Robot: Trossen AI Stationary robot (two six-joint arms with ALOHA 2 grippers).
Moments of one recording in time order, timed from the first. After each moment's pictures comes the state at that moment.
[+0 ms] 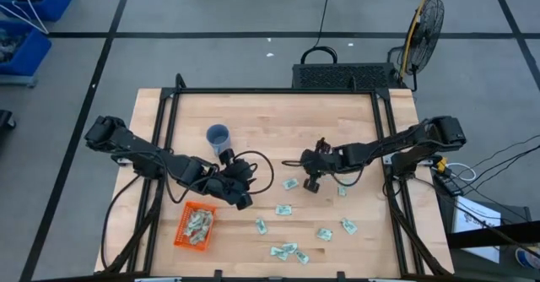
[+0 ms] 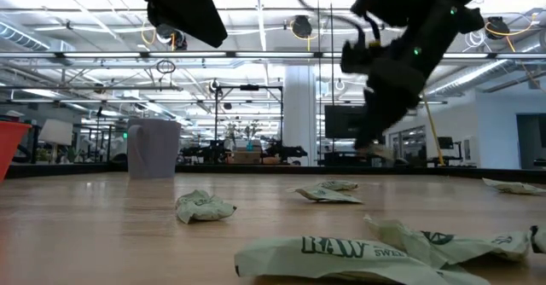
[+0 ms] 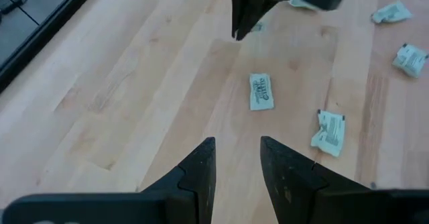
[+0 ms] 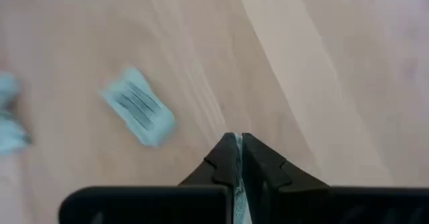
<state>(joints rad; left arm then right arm) -0.38 1.51 1.15 -0.57 -0.55 -0.54 0.10 1.51 0.77 -0.28 0.23 0.38</state>
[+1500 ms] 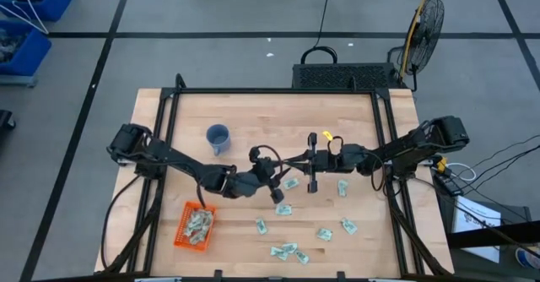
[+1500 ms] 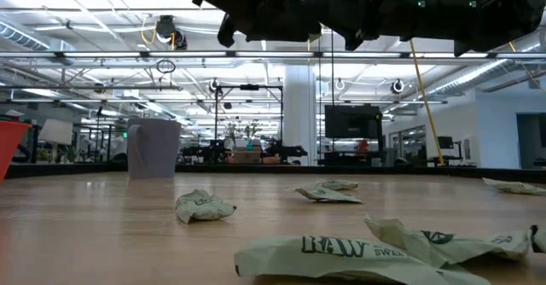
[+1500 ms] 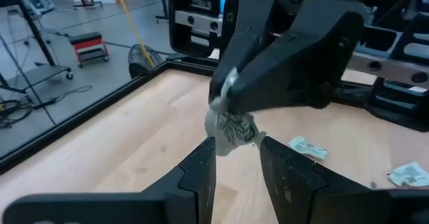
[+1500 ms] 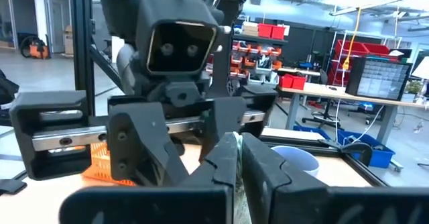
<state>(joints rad) -0.30 1.77 1.07 0.40 -0.74 -0.20 0.12 1.48 0.48 1.12 0.13 -0.12</state>
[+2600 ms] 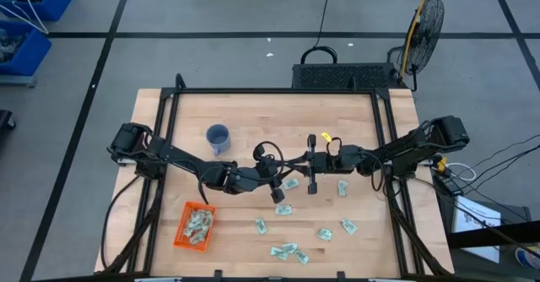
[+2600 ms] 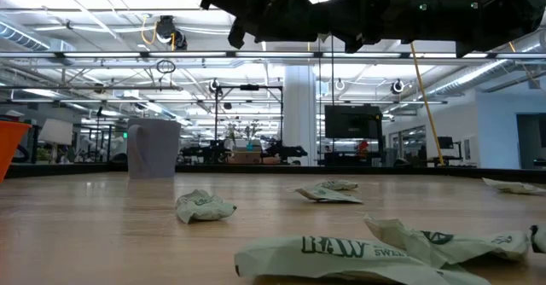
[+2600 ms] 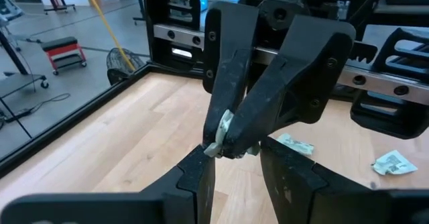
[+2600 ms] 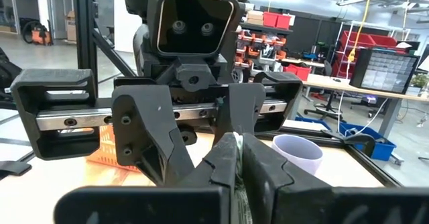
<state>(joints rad) -0.27 1.77 1.07 0.42 -0.62 -0.14 0.13 1.48 0.48 1.07 0.13 -0.13</state>
